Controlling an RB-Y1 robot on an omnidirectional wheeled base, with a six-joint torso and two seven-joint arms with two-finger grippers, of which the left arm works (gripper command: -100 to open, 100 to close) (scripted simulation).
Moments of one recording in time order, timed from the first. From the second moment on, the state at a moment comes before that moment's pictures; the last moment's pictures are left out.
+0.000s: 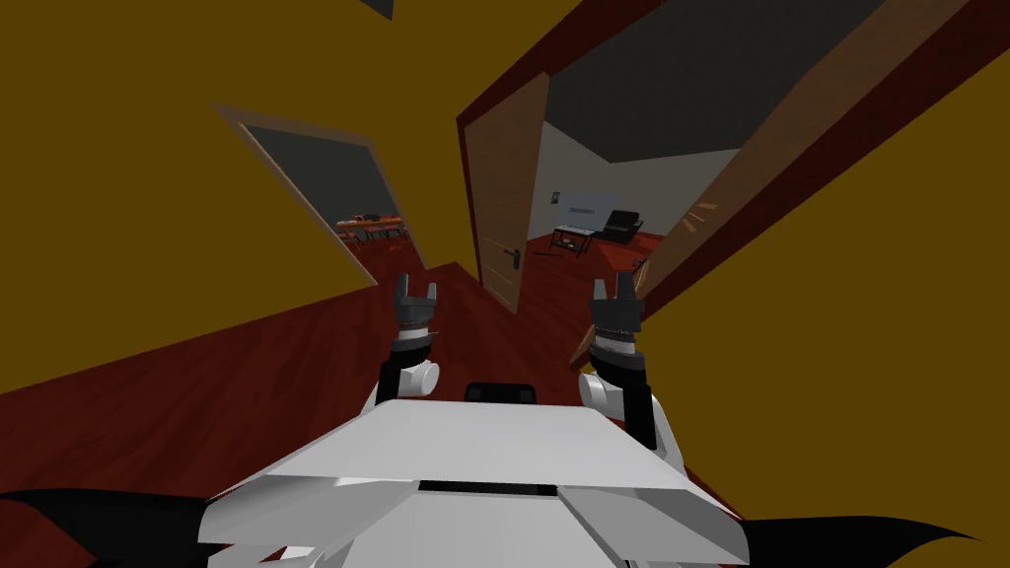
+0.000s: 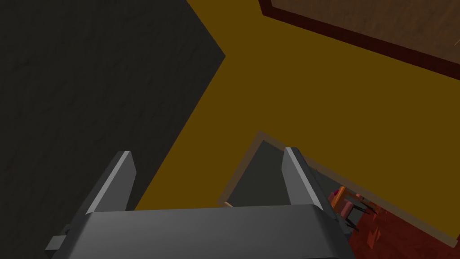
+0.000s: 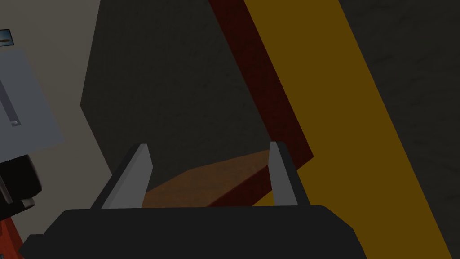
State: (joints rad) arm 0.46 0.03 -0.09 -2.17 0.12 -0.51 0.08
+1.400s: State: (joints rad) arm 0.25 0.08 -0.17 -1.84 0.17 -0.48 0.02
